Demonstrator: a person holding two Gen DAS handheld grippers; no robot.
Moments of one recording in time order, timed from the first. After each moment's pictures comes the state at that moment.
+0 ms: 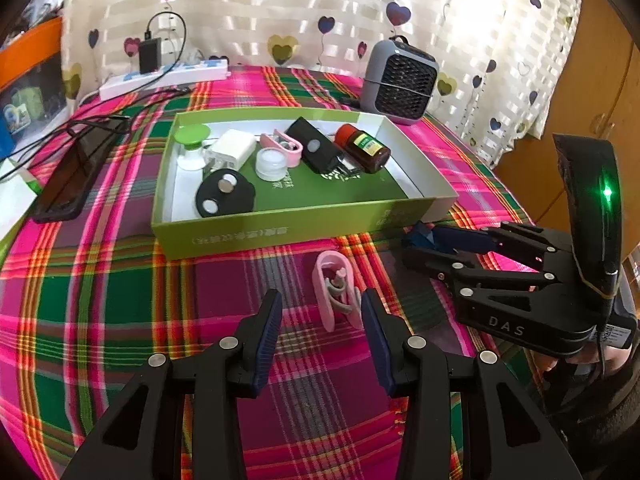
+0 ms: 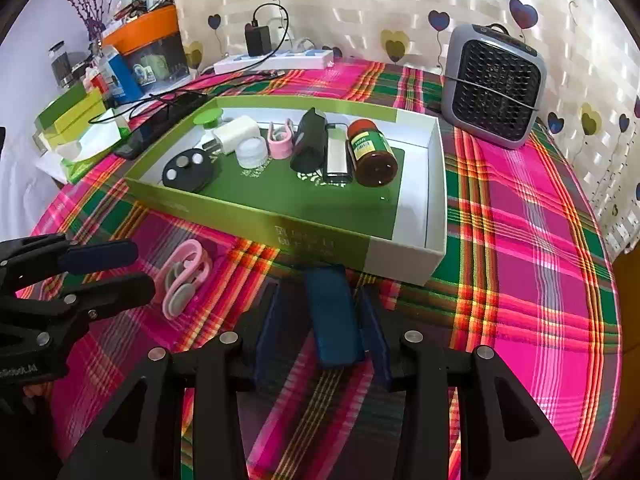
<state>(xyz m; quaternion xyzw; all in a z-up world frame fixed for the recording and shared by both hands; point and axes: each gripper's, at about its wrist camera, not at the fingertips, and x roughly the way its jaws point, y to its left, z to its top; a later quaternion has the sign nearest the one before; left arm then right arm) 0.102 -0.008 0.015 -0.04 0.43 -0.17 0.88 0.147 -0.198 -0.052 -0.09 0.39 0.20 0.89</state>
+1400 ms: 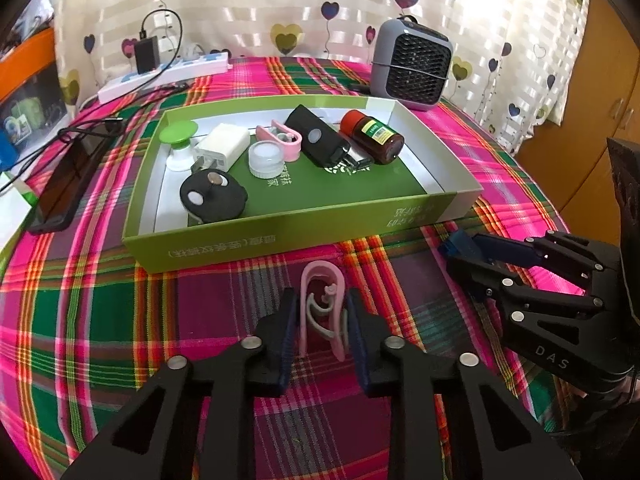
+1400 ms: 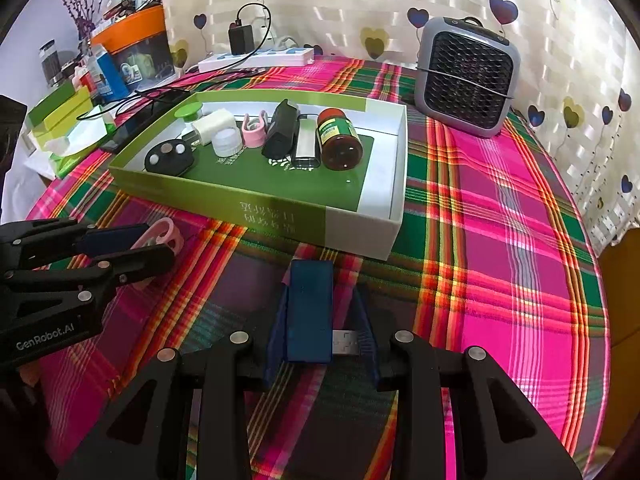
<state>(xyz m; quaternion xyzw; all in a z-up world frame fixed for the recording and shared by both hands) 0.120 -0.028 0.003 0.00 0.45 -0.13 0.88 0.139 -0.217 -0.054 -0.09 0.39 0.18 0.90</state>
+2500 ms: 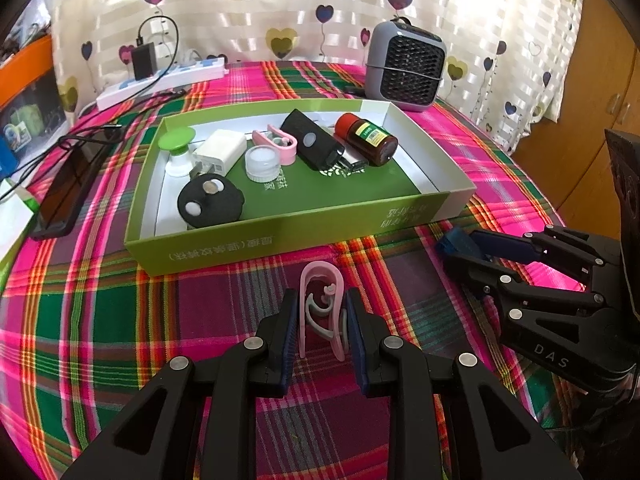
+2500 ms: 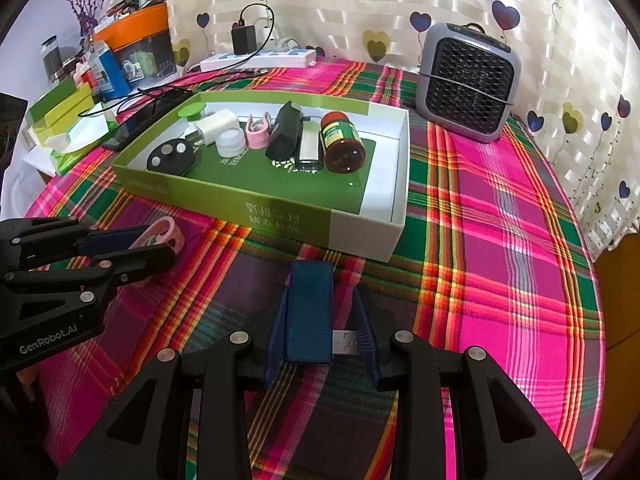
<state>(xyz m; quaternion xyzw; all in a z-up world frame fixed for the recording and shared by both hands) 0.118 -0.031 0.006 0.00 0.44 -0.14 0.89 0.137 -0.215 -0.050 -0.09 0.38 0.18 0.90</state>
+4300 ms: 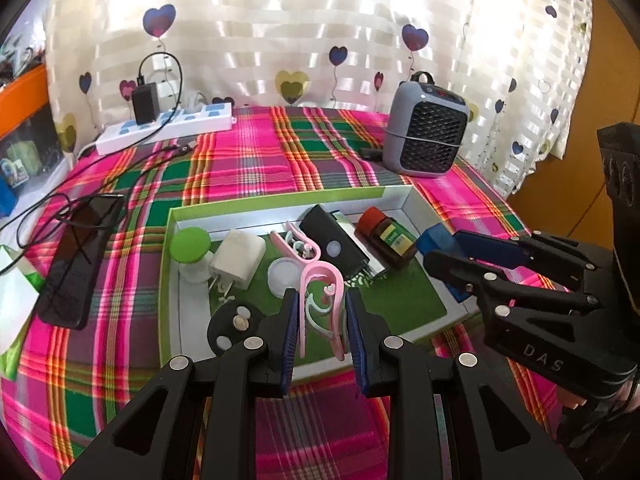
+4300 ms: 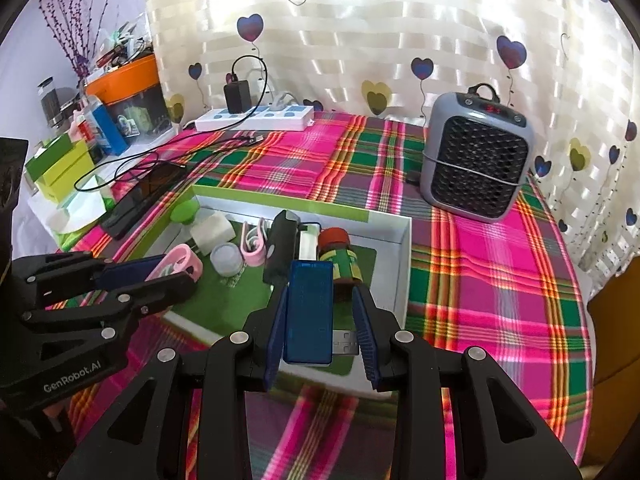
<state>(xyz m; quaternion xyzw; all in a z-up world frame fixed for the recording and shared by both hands) 0.181 -0.020 0.043 -0.01 0.40 -0.14 0.90 0.193 -0.195 0.002 -0.06 0.35 0.20 0.92</state>
